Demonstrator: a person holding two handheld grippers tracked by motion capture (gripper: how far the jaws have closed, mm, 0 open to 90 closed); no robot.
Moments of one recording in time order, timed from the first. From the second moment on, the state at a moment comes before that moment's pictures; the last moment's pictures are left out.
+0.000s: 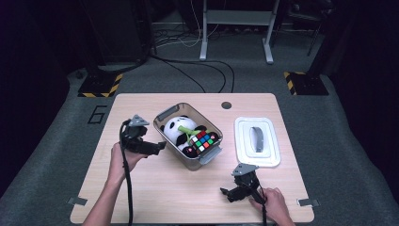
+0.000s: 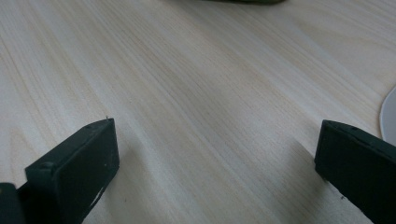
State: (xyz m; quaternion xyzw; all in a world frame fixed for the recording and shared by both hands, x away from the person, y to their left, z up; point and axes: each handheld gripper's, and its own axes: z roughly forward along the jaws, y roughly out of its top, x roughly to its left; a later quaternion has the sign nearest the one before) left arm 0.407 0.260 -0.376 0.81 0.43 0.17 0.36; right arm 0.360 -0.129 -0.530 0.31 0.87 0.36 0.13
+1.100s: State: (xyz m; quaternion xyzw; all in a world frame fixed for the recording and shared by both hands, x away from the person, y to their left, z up) left arm 0.385 0.353 -0.532 0.75 0.54 0.23 0.32; right arm 0.362 -0.129 -0.529 0.31 0.87 0.36 0.13
